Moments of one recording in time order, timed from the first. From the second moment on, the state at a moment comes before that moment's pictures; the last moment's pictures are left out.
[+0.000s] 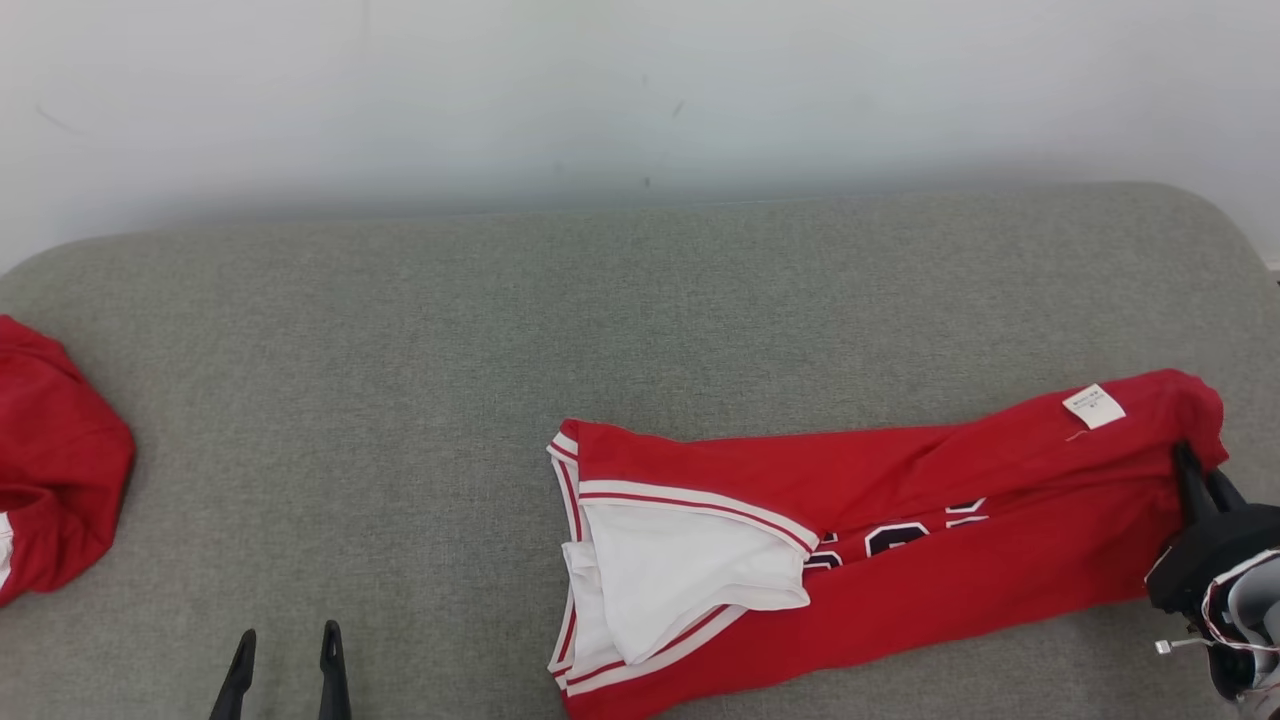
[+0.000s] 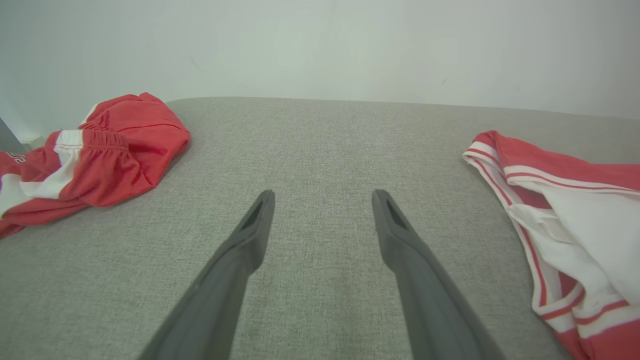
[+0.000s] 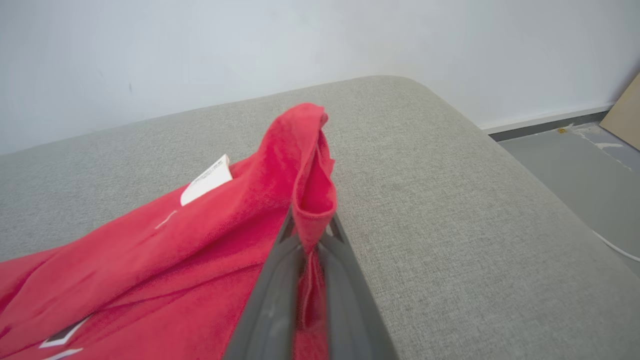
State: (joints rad) left arm 0.06 0.05 0.08 0.20 -0.11 -0.10 -0.26; right arm -0.50 -0.53 0.29 0.97 0.73 0.13 -0.25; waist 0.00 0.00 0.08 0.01
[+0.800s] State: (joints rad) left arm 0.05 0.05 0.05 0.21 -0.12 -0.09 -0.26; right arm -0.46 -0.28 0.50 0.32 0.54 0.13 -0.05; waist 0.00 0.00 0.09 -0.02
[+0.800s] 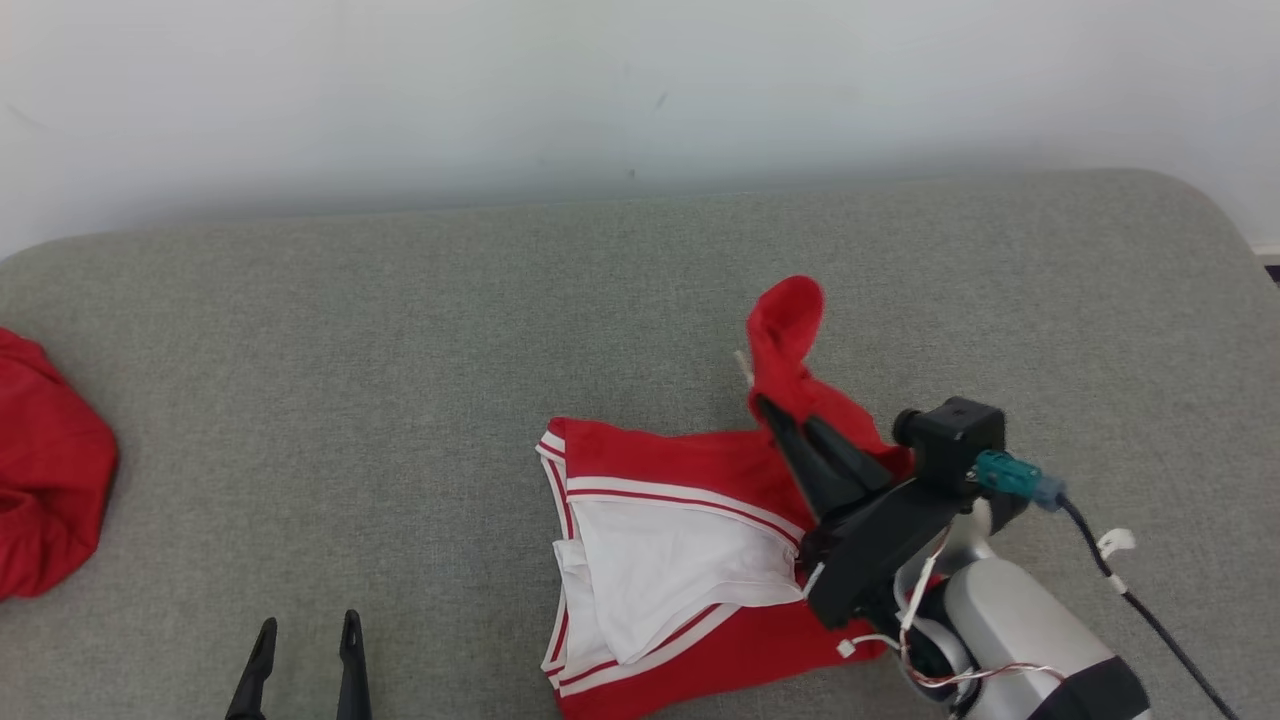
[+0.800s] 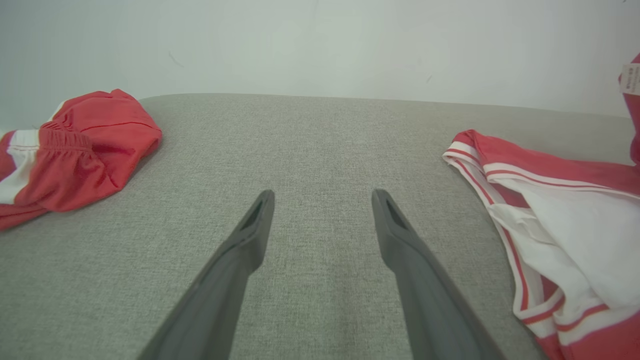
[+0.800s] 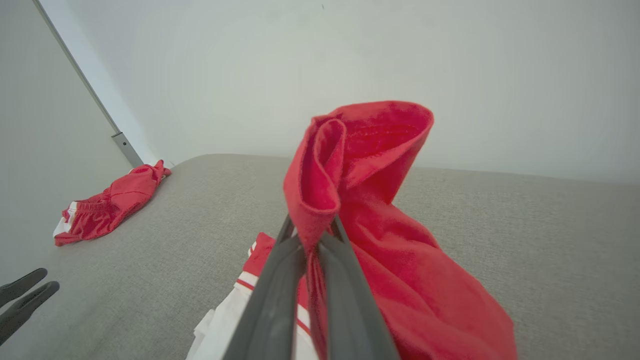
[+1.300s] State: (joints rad) left arm 0.01 0.05 0.00 0.24 -0.16 -0.08 -0.26; right arm -0.49 -0.10 0.60 0.48 0.49 0.13 0.00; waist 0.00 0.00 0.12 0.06
